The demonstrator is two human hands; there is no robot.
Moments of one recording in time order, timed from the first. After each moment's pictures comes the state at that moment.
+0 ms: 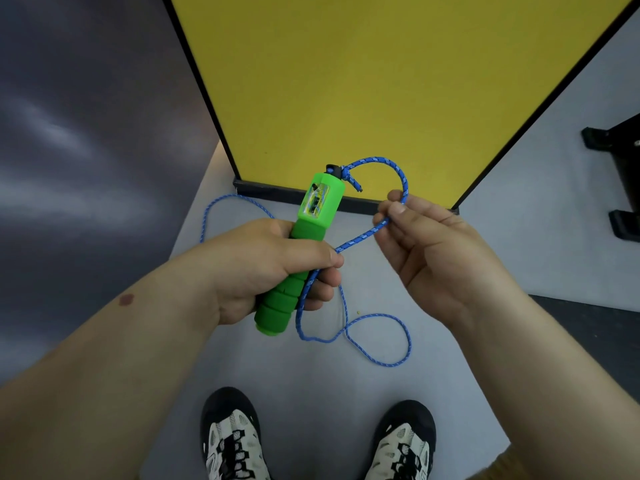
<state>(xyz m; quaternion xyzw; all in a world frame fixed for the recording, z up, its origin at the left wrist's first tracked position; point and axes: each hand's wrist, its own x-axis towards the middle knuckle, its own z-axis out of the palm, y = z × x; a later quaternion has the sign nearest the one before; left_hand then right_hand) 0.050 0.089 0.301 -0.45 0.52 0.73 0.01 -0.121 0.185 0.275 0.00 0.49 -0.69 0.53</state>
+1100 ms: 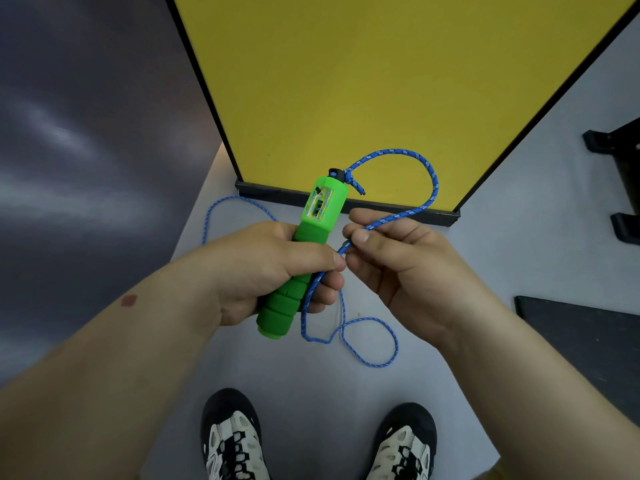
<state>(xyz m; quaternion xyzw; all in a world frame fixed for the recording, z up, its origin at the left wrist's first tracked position) 0.050 0.089 0.303 -0.45 0.52 0.73 0.02 -0.099 0.187 0.275 -0.09 0.51 -0.62 0.58</state>
